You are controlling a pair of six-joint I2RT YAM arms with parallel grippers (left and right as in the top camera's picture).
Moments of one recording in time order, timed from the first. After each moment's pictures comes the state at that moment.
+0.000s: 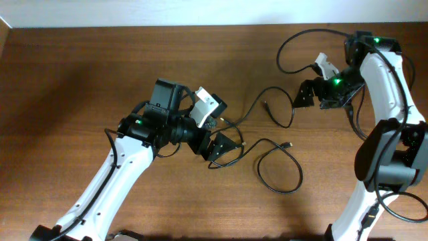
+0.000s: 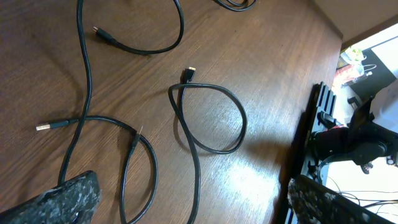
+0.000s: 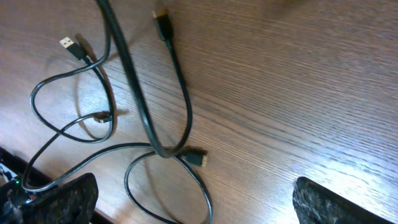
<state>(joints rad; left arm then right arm) -0.35 1.41 1.11 -0.70 0.75 0.24 -0.12 2.09 1.84 -1.41 -0.45 -0.30</state>
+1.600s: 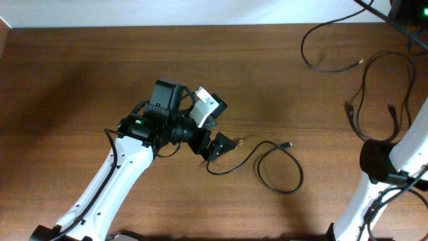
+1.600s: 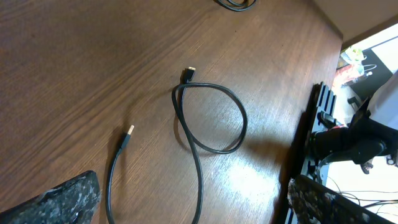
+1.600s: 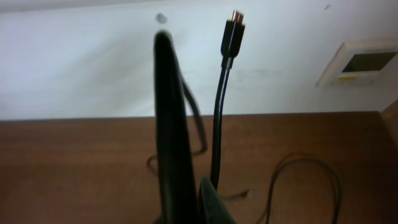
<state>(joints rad) -0.35 1.41 1.11 -0.70 0.75 0.24 -0.21 2.18 3.12 -1.51 -0.22 -0.05</state>
